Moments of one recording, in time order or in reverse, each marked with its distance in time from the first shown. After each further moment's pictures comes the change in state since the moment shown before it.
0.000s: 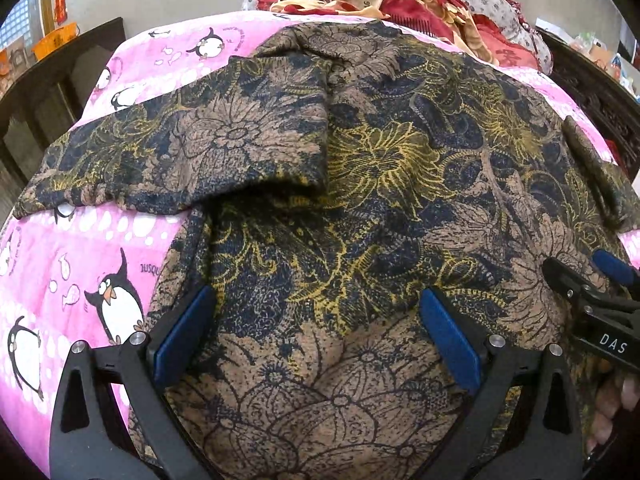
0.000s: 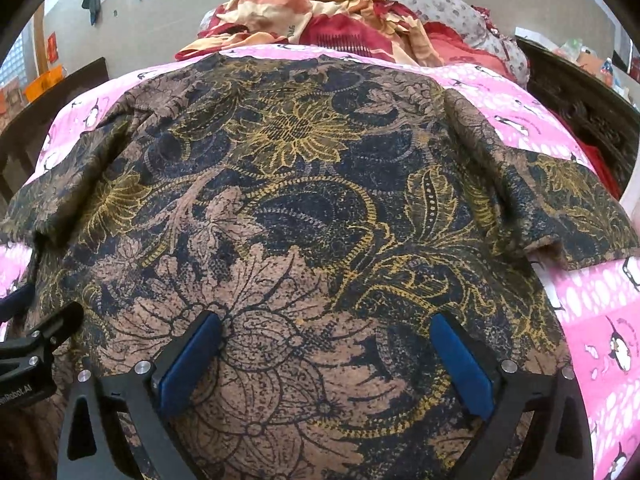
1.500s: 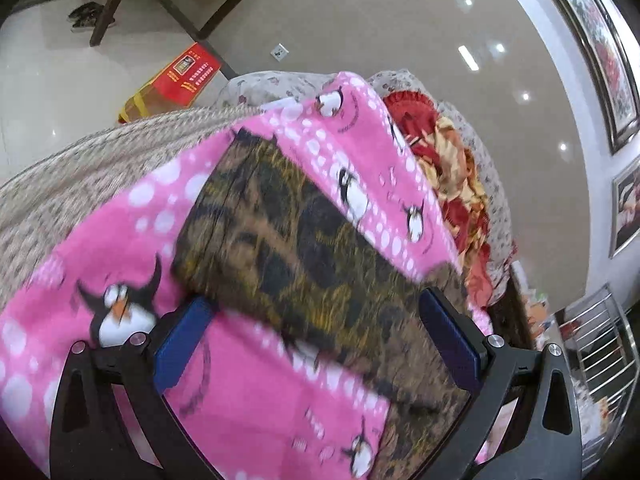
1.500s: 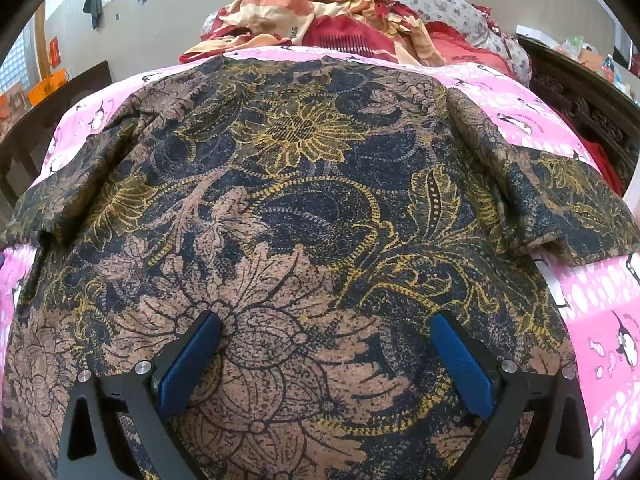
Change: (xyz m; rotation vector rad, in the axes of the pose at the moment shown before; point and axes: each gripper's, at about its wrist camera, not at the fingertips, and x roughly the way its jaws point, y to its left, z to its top) left arm -0.018 0.310 0.024 -0.782 -0.164 -0.428; right arm -0.001 0.001 -0.002 0.005 -0.024 0.000
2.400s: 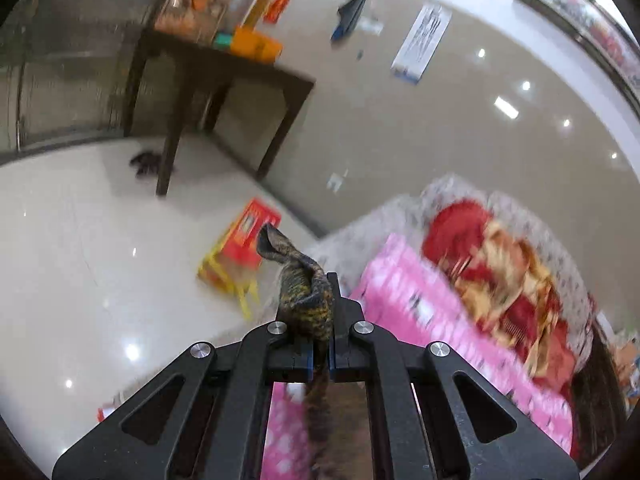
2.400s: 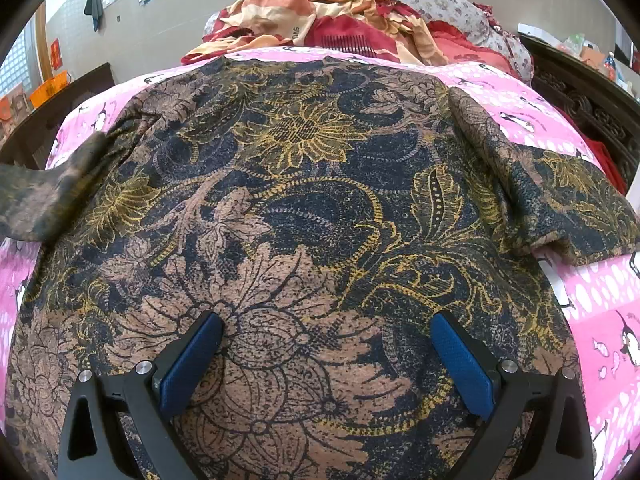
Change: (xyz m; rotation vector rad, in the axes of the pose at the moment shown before) left arm -0.103 -0.100 0.092 0.205 -0.460 0.338; right arm 0.000 -0.001 -0.001 0.000 -0.002 0.011
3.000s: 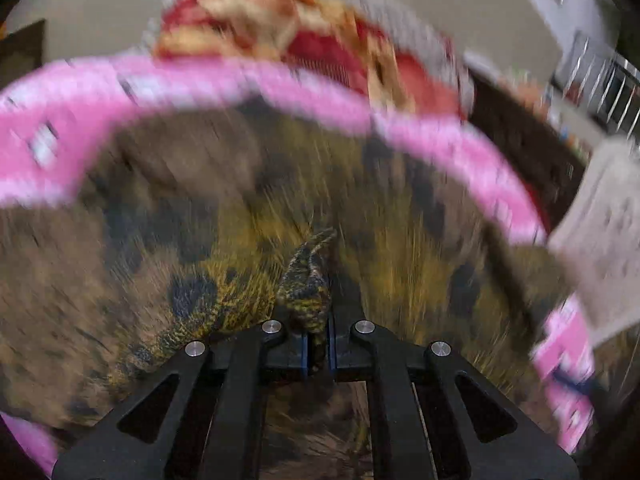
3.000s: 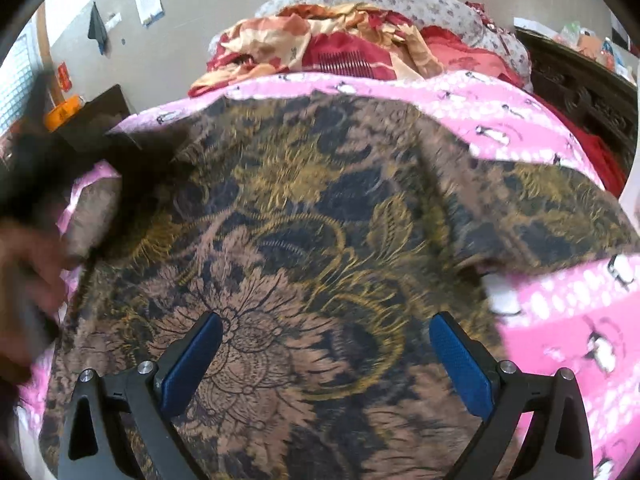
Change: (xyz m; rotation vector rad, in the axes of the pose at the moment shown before) left arm 0.066 -0.281 -0.335 0.610 0.603 -0.459; right arm -0.061 -0.043 0.018 0.044 -0.033 0.112
